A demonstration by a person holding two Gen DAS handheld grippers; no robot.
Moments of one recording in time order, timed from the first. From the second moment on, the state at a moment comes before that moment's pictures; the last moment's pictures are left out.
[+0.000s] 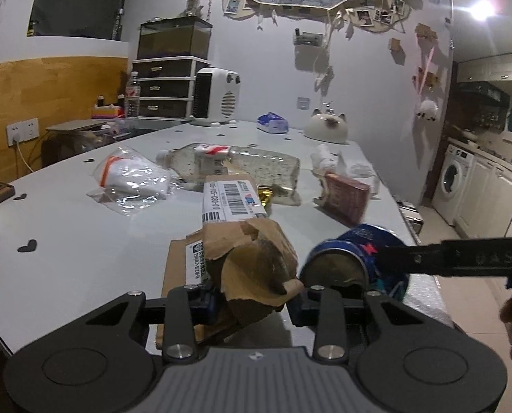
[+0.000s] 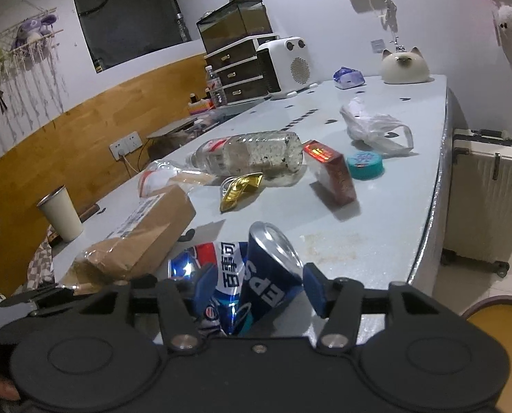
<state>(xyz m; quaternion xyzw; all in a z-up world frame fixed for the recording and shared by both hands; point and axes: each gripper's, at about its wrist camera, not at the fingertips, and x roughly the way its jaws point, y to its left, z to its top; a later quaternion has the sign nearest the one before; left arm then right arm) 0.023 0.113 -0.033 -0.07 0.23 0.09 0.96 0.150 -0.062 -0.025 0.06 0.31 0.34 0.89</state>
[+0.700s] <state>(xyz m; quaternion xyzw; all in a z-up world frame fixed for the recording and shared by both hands) 0.001 0.131 -0.018 -0.11 0.23 0.09 0.96 0.167 0.011 -0.014 -0.16 0.34 0.42 0.82</state>
